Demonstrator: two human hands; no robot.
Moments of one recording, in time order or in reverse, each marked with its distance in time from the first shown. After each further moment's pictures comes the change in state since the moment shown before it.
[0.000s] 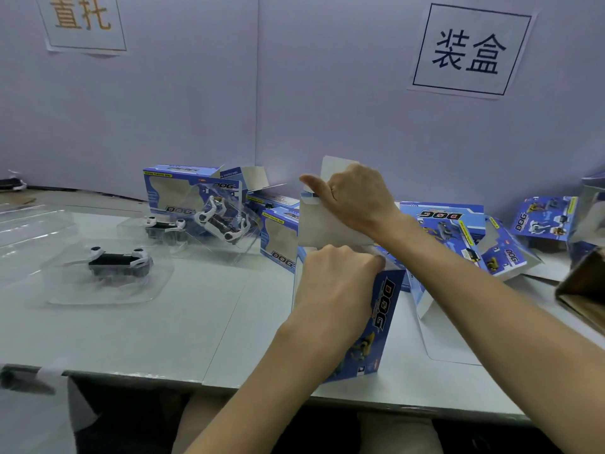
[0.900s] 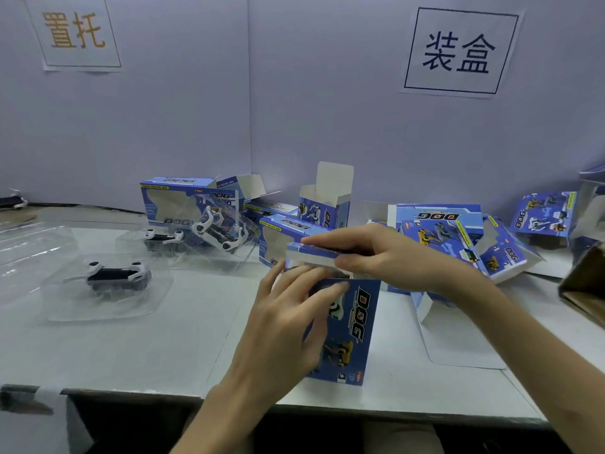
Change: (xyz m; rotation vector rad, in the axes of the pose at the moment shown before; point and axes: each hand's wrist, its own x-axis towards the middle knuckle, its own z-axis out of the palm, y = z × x) left_hand -0.055 -0.049 0.042 -0.394 0.438 0.213; right_hand -0.076 0.001 -0.055 0.798 -0.648 0.063
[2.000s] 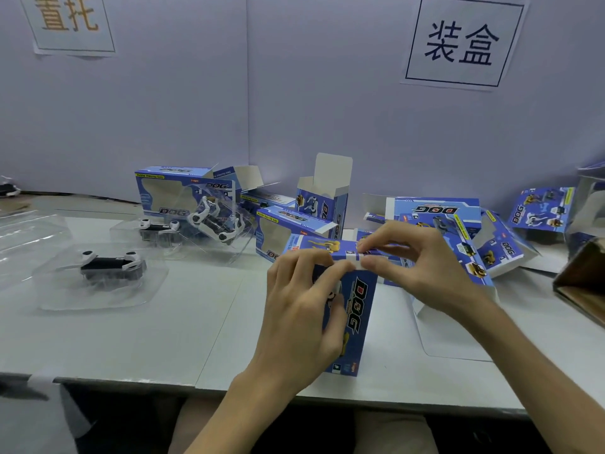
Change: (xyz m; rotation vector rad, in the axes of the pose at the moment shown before) left_hand 0.008 0.024 0.016 -0.031 0.064 -0.183; right_hand -0.033 0.044 0.014 0.053 0.515 -0.113
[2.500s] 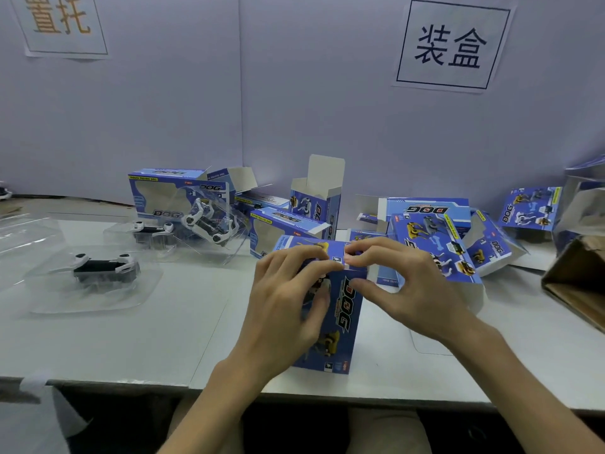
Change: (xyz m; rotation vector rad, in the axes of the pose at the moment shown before) left_hand 0.007 -0.016 -0.002 -0.041 -0.027 0.077; right_hand -0.025 0.002 0.008 -0.202 0.011 -0.136
